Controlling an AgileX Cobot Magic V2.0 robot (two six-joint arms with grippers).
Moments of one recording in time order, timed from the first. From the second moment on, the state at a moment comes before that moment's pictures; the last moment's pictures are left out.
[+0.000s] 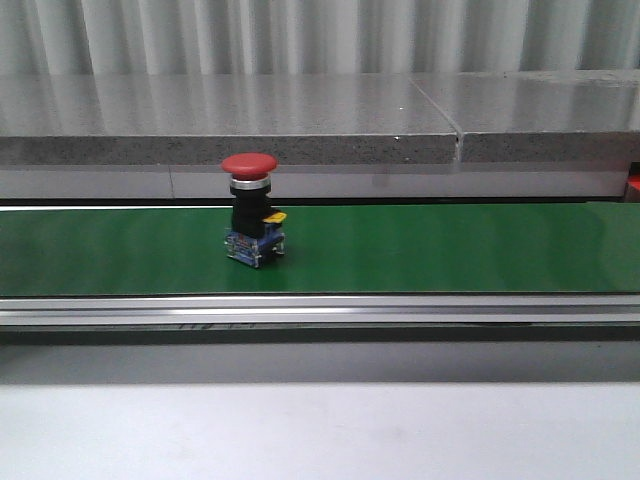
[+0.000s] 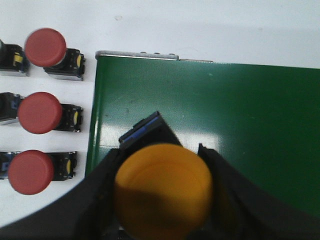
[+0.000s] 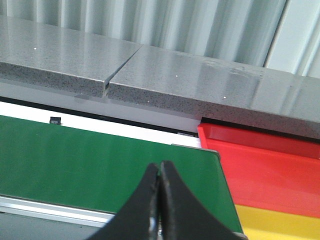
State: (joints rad) left arm 0.07 1.44 -1.14 -0.08 0.85 0.03; right arm -0.02 -0.01 0.03 -0.03 0.04 -0.08
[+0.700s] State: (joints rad) left arm 0.07 1.58 -1.16 -0.10 0.90 0.06; right arm -0.02 -0.01 0.03 -0.03 0.04 -0.08
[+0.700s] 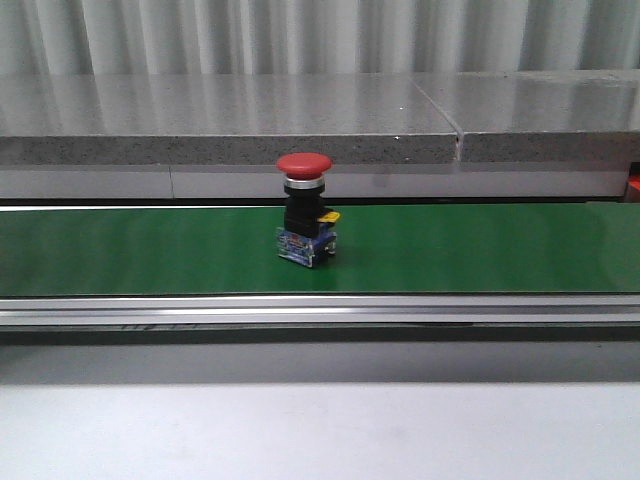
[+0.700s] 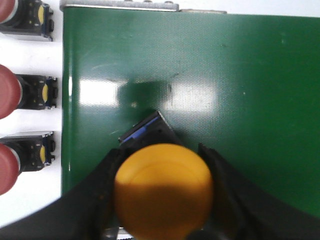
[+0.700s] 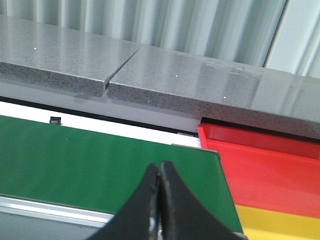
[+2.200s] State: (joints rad) left arm -0.09 1.19 -1.15 -0.09 0.83 0.09; right arm -0.02 -0.01 0.03 -0.03 0.04 -0.08
